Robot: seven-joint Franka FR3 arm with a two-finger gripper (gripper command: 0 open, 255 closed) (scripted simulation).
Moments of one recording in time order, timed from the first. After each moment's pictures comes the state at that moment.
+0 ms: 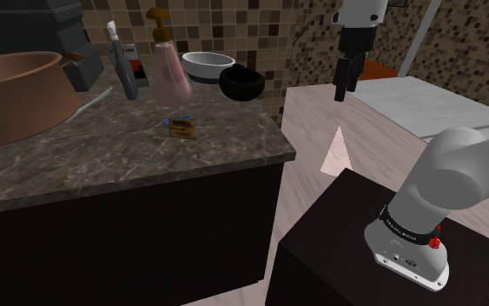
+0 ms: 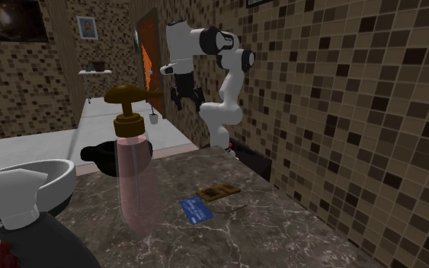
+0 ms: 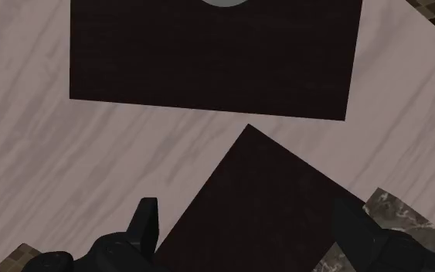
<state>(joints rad) 0.01 -0.81 -0.03 -2.41 0.01 1.49 -0.09</state>
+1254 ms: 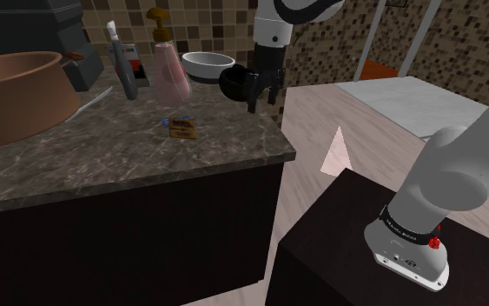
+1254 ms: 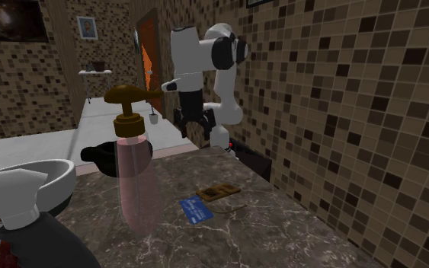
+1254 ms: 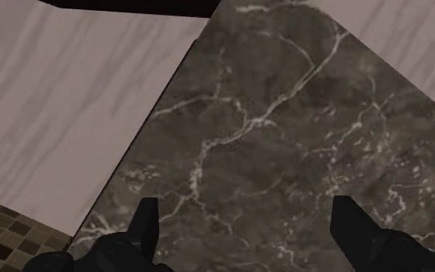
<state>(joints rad) 0.09 -0.34 0.18 -2.20 0.16 1.88 0.17</state>
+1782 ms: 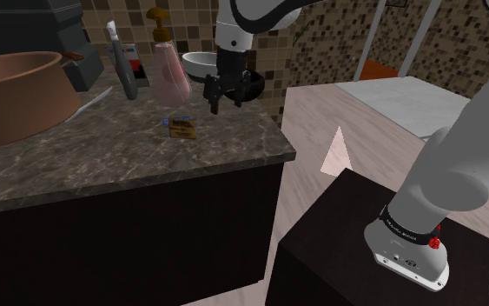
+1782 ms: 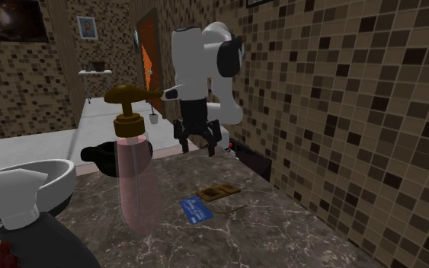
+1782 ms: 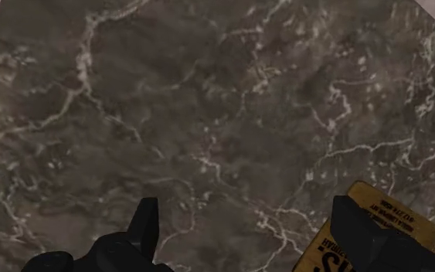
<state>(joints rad) 0.11 -0.10 0.25 -1.99 0.13 1.99 0.28</state>
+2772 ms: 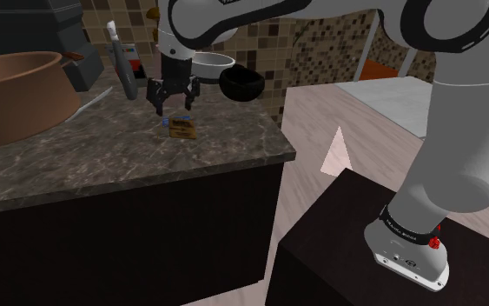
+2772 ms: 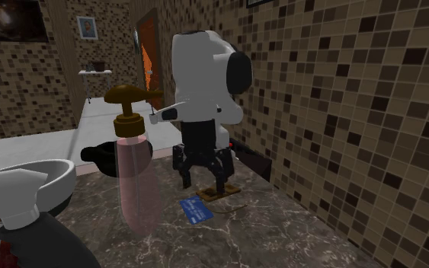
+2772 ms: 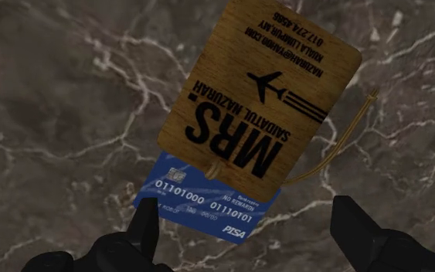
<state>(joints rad) 0.19 0.32 0.29 -1.54 -0.01 2.05 0.46</state>
